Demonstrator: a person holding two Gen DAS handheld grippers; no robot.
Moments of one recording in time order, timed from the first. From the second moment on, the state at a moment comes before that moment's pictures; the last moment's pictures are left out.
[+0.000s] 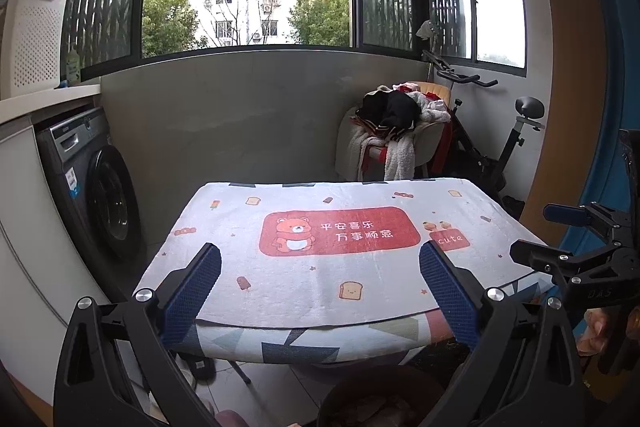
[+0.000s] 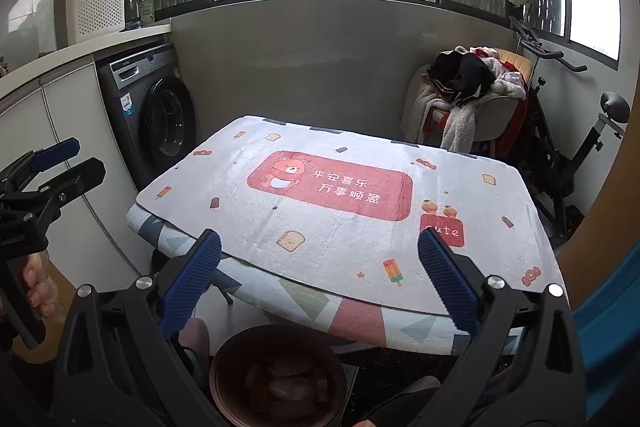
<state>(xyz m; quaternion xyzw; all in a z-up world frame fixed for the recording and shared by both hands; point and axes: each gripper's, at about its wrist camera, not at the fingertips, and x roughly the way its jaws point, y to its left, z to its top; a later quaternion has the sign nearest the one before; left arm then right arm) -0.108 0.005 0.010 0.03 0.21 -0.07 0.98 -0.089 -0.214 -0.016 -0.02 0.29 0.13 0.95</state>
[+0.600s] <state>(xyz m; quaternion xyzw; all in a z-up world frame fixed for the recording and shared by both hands) -0.112 0.000 0.008 0.04 0.21 -0.07 0.97 -0.089 -0.217 -0.015 -0.02 0.29 0.12 0.95</state>
